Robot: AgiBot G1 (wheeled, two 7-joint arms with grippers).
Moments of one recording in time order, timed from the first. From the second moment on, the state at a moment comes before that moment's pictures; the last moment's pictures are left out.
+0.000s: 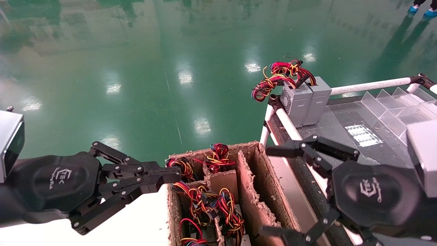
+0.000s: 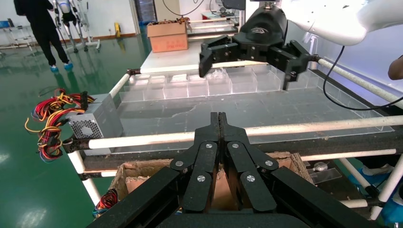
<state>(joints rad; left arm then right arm) -1.09 0.58 0.35 -1.27 0.68 1.47 -0.15 1.07 -0.61 -0.28 1.27 -0.74 -1.49 0.19</state>
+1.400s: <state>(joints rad) -1.09 0.58 0.35 -1.27 0.68 1.47 -0.15 1.08 -0.71 -0.51 1.24 -1.10 -1.52 0.11</state>
